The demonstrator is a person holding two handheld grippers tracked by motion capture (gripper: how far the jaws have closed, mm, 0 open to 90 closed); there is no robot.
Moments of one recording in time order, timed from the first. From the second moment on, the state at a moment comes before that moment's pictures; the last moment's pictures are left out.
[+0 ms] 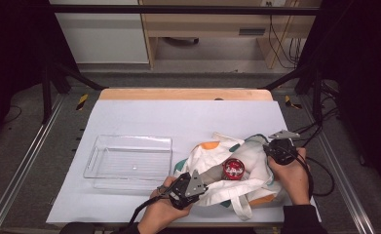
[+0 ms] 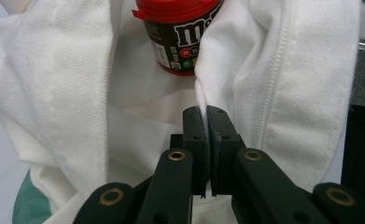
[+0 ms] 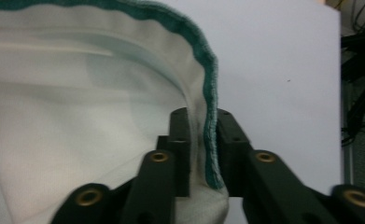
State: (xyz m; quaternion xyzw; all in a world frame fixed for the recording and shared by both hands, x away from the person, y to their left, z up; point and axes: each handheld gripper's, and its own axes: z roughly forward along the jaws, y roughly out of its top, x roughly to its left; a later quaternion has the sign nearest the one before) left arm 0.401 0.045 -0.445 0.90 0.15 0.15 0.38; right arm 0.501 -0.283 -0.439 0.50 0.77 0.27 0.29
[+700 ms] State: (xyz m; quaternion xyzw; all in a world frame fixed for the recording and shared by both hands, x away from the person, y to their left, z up) left arm 0.420 0.034 -0.386 0.86 0.16 0.20 0.43; right arm 0.440 -0.251 -0.379 0.48 0.76 0.32 0.31
